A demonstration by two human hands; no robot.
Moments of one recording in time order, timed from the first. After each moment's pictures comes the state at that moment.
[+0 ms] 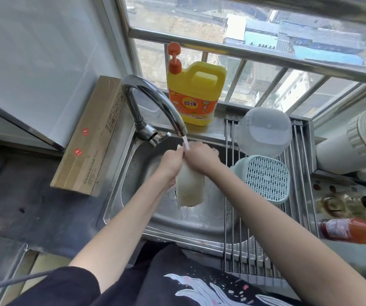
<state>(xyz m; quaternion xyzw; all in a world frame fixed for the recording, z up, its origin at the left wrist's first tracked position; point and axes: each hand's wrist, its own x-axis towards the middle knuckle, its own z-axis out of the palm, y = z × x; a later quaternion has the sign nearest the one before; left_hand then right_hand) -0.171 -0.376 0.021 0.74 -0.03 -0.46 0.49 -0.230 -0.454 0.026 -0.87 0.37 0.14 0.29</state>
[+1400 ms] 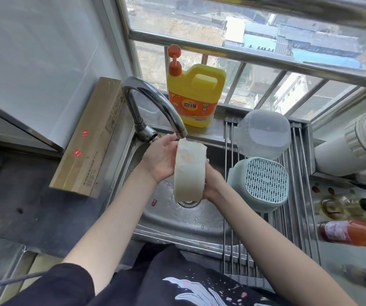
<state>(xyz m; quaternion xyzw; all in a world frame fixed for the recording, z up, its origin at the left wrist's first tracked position) -0.143 -0.365 0.054 0.43 -0.02 -0.69 0.58 -0.266 -0.435 -0.029 -0.25 0.59 -0.07 0.77</state>
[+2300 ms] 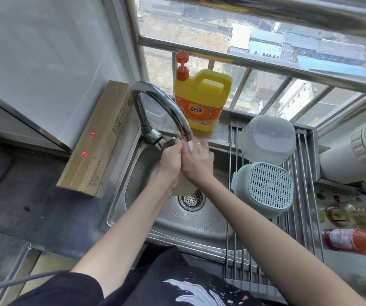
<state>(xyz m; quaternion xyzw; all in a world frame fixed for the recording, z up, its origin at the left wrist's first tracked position) -0.169 -0.379 0.035 0.66 0.01 -0.44 0.61 -0.222 -0.430 0.025 -0.89 0.39 0.00 0.24</state>
